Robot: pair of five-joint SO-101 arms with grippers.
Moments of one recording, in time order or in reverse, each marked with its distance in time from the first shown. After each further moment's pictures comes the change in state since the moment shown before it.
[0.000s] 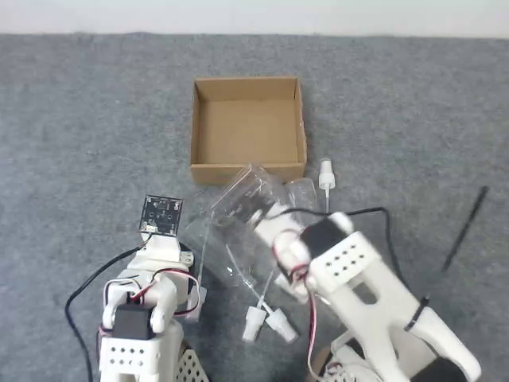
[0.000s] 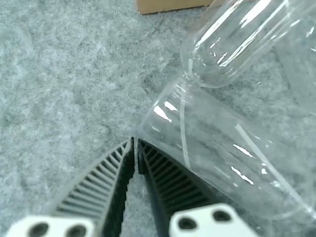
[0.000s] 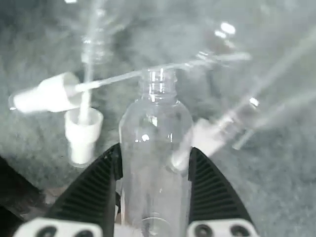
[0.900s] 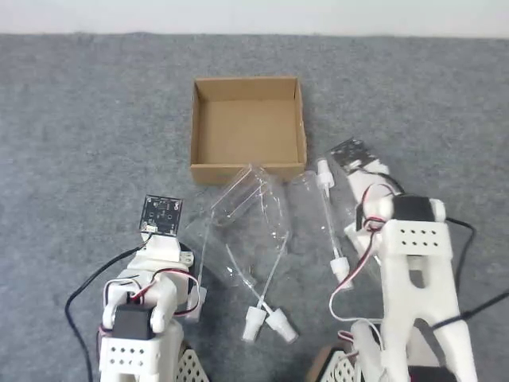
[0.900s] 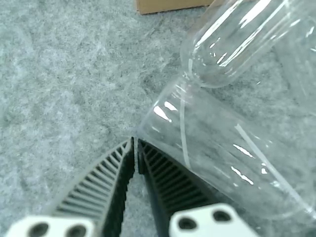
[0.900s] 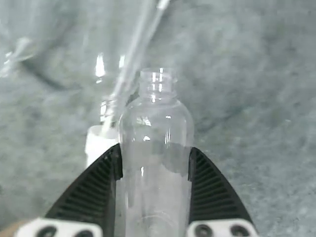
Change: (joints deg) left arm 0.1 0.0 0.0 0.0 0.0; right arm 36.5 0.0 -1.7 -9.5 13.1
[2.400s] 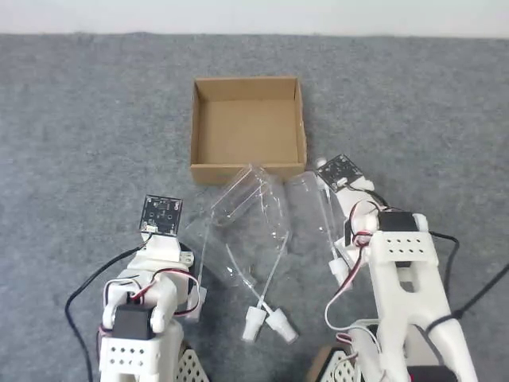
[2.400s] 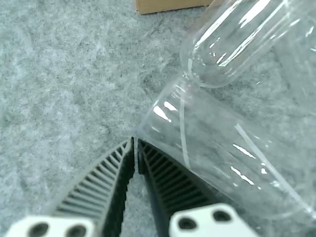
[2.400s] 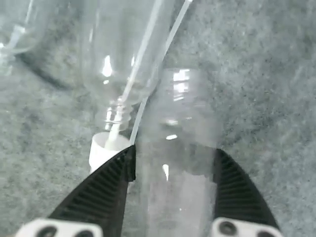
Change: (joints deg) left arm 0.0 0.0 0.0 0.0 0.0; right arm -3.8 1.1 11.2 -9.4 0.1
